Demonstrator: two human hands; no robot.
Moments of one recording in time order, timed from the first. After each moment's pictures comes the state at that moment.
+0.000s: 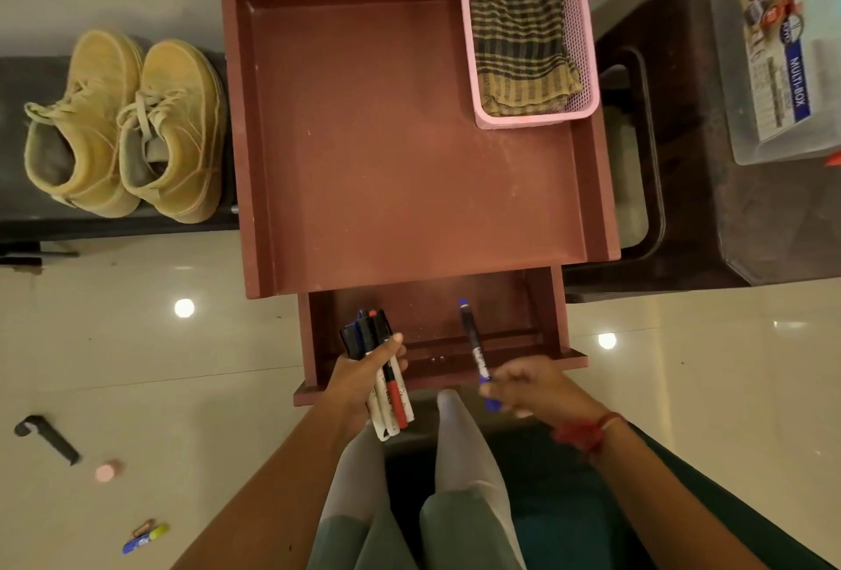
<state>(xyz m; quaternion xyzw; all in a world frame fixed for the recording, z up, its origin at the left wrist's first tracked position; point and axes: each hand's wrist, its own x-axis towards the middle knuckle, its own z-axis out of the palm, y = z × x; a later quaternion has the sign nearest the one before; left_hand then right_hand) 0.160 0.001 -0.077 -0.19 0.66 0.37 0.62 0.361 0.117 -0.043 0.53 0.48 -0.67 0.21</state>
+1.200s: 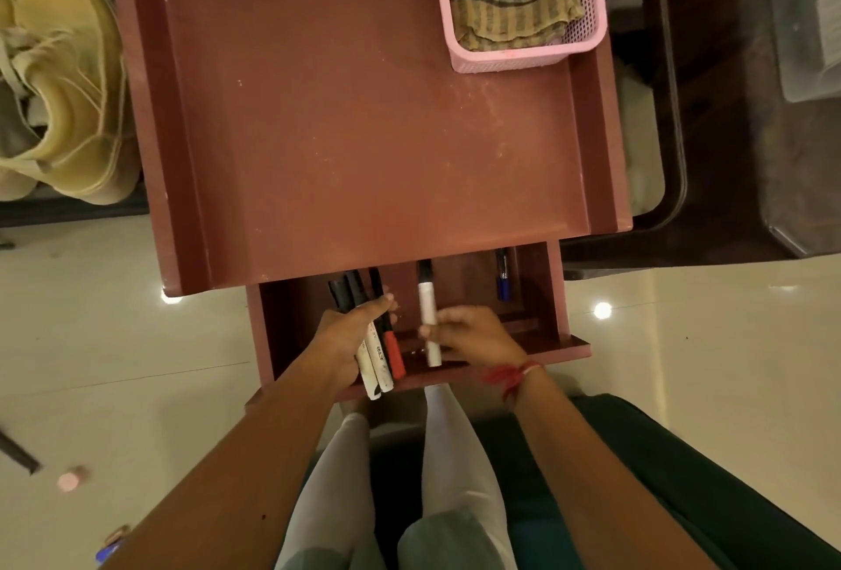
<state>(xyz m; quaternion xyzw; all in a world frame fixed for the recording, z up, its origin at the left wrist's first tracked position) 0.166 0.047 -0.137 -0.16 0.70 0.33 0.61 0.322 0.117 -0.134 0.58 0.33 -0.74 0.08</state>
